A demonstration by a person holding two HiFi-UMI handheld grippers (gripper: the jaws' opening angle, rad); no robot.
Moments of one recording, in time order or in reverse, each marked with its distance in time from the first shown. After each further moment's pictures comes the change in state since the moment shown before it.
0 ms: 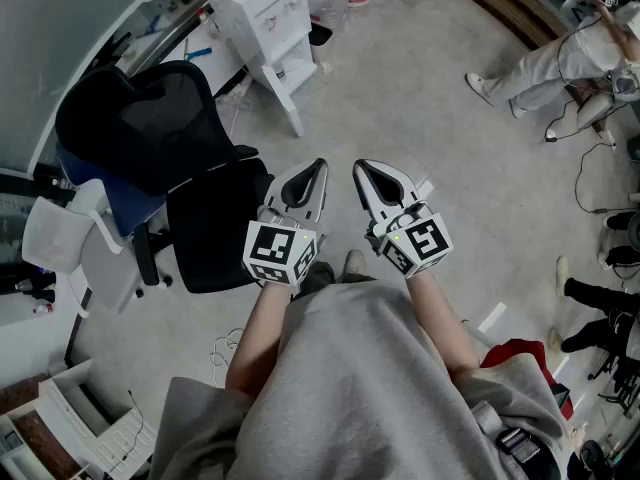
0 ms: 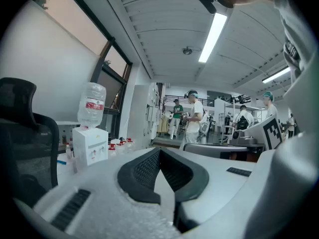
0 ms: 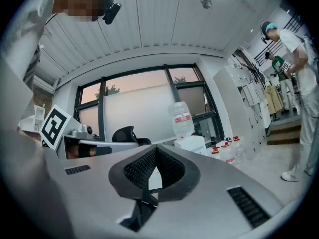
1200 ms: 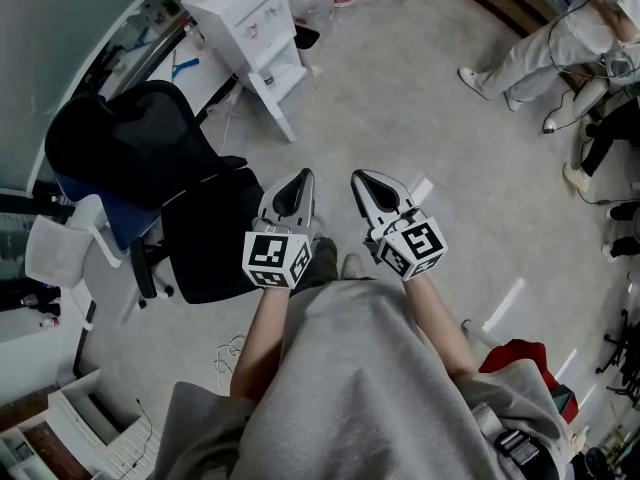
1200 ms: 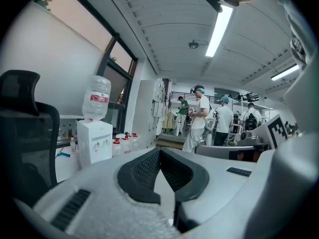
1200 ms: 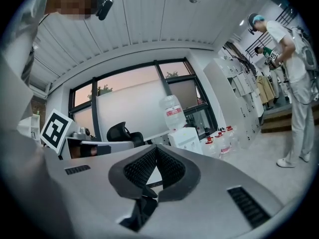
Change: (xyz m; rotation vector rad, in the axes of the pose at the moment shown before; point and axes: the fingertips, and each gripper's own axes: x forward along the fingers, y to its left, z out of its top) left arm 0.033 -0.010 -0.039 -0.043 0.048 0.083; right arm -0.030 -0.055 -0.034 0.100 0.054 -0.046
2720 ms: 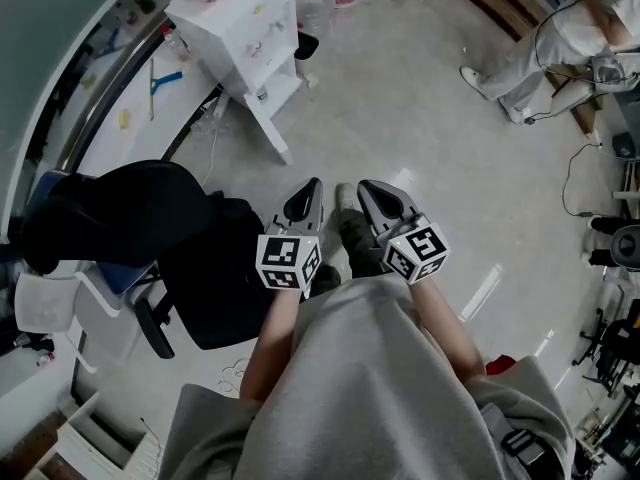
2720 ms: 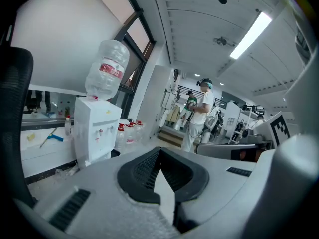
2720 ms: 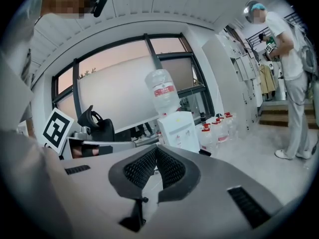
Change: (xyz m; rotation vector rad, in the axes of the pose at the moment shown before) left arm 0.159 0.194 -0.020 -0.187 0.120 -0.036; right arm 0.227 -0.089 -0.024 0.019 0.213 -0.080
